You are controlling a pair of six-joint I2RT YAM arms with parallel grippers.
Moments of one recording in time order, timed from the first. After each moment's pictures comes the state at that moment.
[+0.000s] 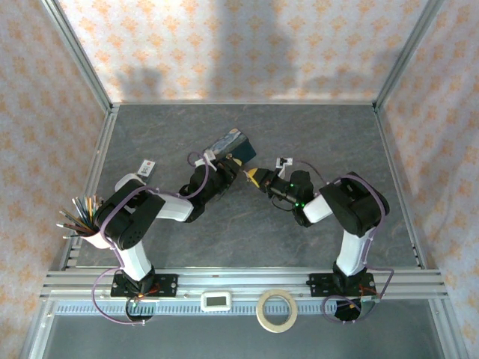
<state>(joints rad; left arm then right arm) -0.58 1.75 0.64 0.90 0.02 -1.33 0.50 1.85 0.51 1.27 -0.50 1.42</state>
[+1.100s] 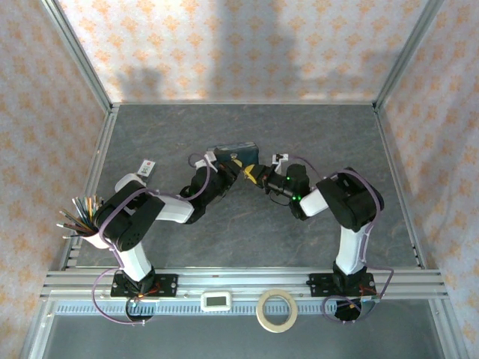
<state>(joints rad) -0.60 1.74 0.64 0.89 -0.02 -1.32 0.49 1.91 0.61 1.21 -0.54 1.44</state>
